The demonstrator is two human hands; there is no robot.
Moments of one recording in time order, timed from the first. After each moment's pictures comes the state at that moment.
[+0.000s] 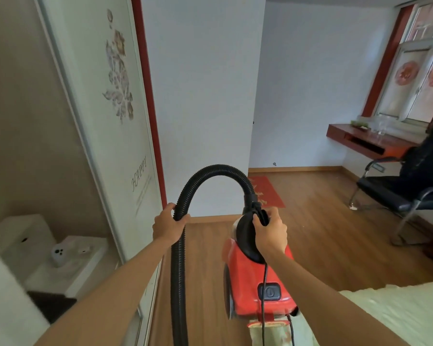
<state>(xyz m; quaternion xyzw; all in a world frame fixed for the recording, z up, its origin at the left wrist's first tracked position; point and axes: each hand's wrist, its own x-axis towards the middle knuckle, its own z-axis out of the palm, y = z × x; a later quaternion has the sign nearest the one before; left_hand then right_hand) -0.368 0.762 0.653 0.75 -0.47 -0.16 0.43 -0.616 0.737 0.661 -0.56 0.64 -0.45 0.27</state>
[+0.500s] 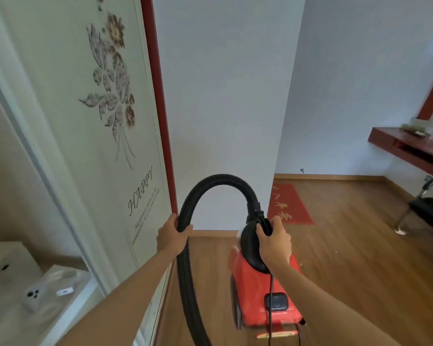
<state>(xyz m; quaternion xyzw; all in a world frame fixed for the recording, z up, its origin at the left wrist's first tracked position) -0.293 0.529 0.630 0.78 -0.42 -0.17 0.44 -0.538 0.473 0.641 -0.61 0.63 -0.39 0.28</state>
